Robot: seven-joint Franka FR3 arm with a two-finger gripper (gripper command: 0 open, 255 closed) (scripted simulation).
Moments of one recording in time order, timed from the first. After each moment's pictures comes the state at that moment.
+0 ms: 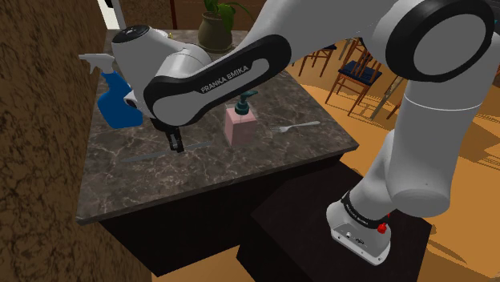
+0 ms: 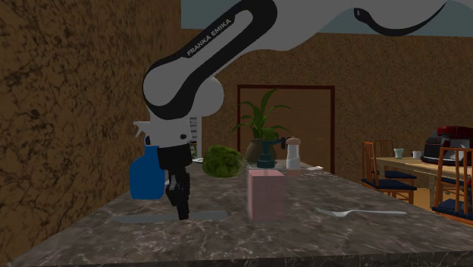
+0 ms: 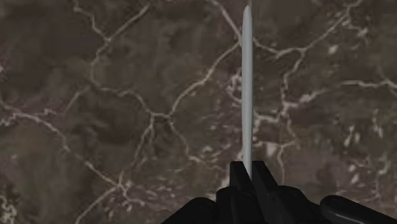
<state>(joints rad) 0.38 0.37 0.26 -1.80 -0.22 2.04 -0.42</state>
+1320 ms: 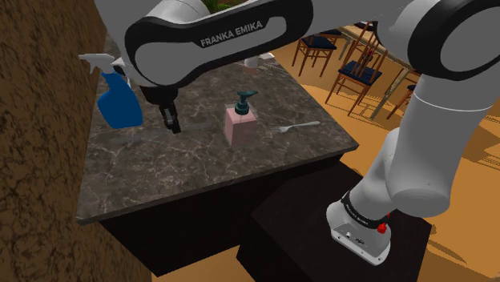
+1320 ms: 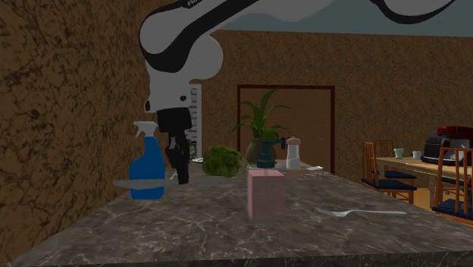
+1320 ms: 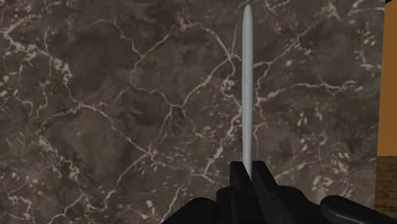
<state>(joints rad) 0.38 0.30 0.28 -1.68 -0.19 1.86 -0.46</state>
